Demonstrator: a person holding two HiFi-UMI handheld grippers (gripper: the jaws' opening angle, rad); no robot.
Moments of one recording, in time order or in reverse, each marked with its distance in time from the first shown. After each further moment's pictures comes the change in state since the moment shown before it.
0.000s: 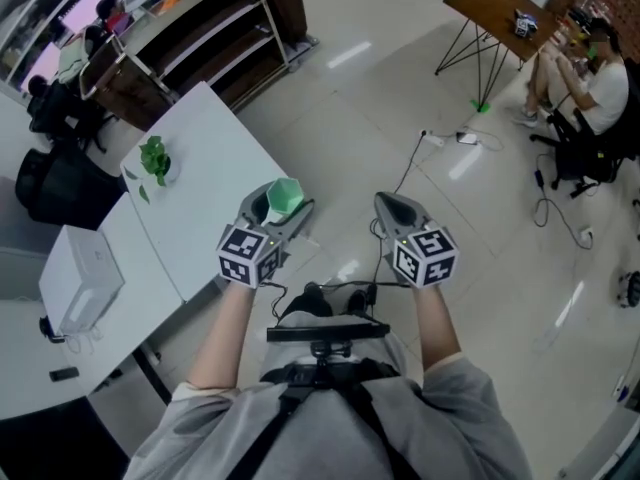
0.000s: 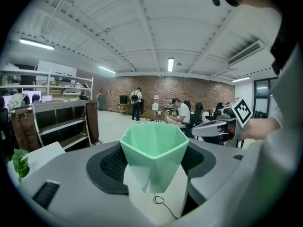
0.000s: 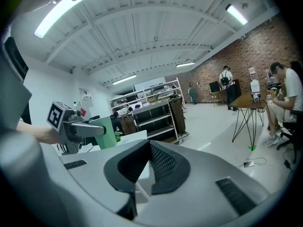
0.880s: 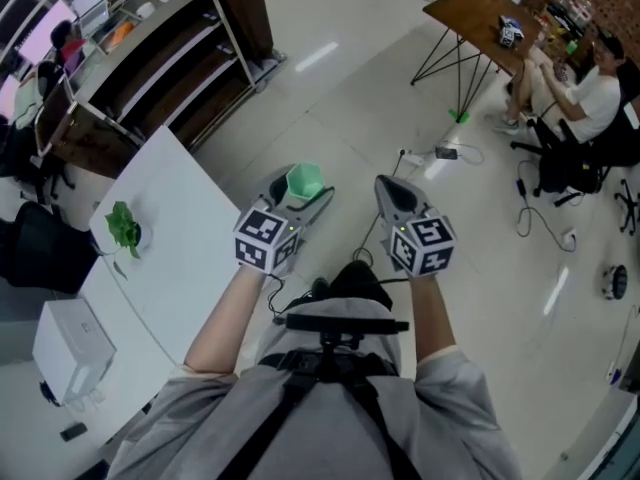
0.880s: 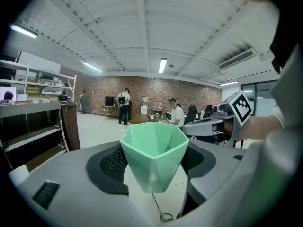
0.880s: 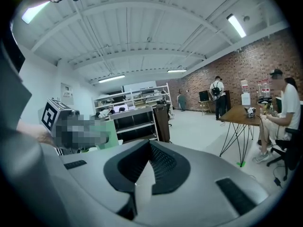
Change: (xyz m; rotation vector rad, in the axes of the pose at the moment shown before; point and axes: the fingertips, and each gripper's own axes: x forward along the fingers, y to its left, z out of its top) left arm 0.212 0.086 0.089 0.047 -0.029 -0.194; right arm 0.141 -0.143 0.114 -0.039 -0.041 -0.172
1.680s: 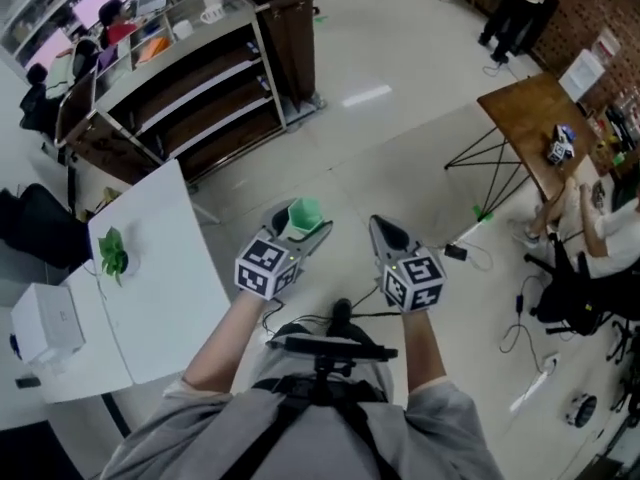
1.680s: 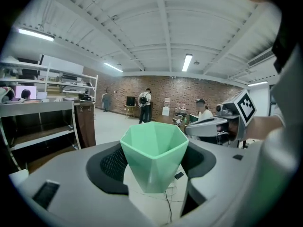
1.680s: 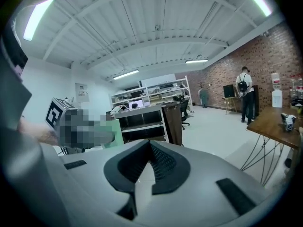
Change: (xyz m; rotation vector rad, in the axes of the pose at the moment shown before) left arm 0.172 0.159 0.070 -0.104 -0.001 0.255; right arm 0.201 -0.141 0.098 -0.087 0.076 0.273
